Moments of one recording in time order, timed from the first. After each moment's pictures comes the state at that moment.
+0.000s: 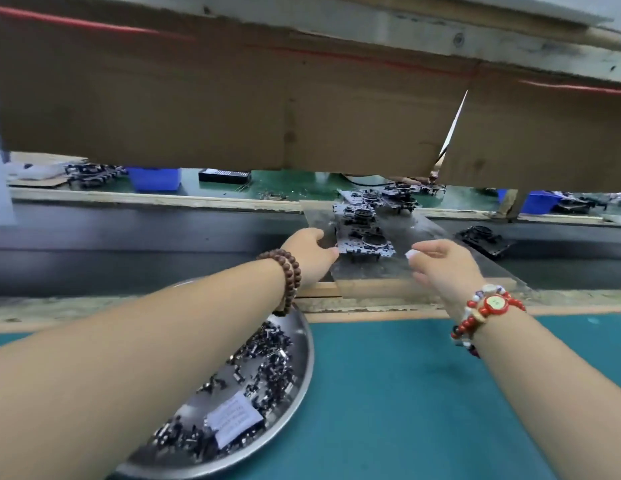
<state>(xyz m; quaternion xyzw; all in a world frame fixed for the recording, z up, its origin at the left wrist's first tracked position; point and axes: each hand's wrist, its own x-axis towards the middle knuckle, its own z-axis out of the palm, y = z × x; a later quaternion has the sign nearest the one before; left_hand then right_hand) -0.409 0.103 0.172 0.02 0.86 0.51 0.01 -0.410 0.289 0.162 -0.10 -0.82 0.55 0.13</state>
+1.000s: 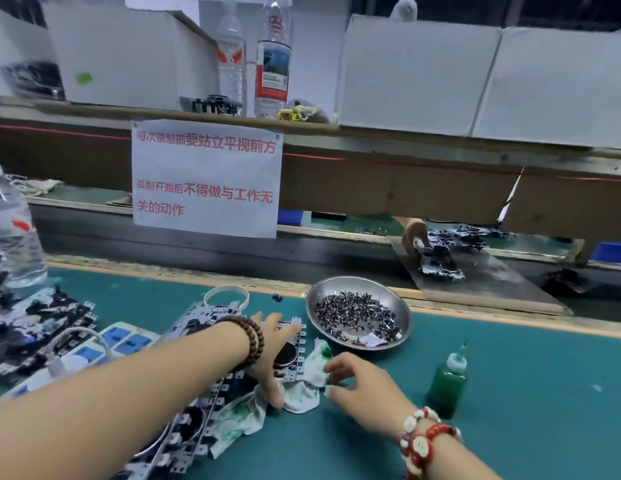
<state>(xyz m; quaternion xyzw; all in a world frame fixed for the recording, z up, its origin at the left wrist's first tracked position) -0.158 -0.081 0.182 0.05 0.97 -0.08 0.21 -0.146 0.105 0.148 0.21 -0.90 0.36 -0.12</state>
